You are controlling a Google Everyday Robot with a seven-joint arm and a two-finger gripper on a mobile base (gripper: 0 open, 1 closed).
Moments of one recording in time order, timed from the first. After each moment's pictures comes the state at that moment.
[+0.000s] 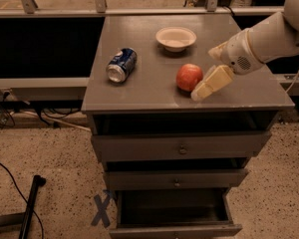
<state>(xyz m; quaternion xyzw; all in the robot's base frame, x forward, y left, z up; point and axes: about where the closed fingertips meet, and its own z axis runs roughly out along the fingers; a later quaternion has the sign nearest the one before) 0.601 -0.147 0.894 -0.52 0.77 0.15 0.34</state>
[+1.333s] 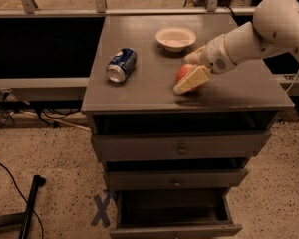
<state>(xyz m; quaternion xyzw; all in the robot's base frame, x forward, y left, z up) 0.658 -0.110 0.856 -0.54 0.73 0.20 0.36</state>
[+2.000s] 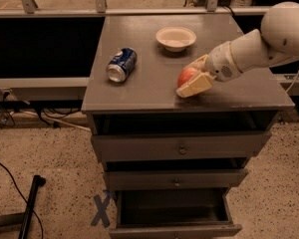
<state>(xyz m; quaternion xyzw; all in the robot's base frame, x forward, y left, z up) 0.631 -0.109 0.852 -0.54 0.73 0.22 0.36</state>
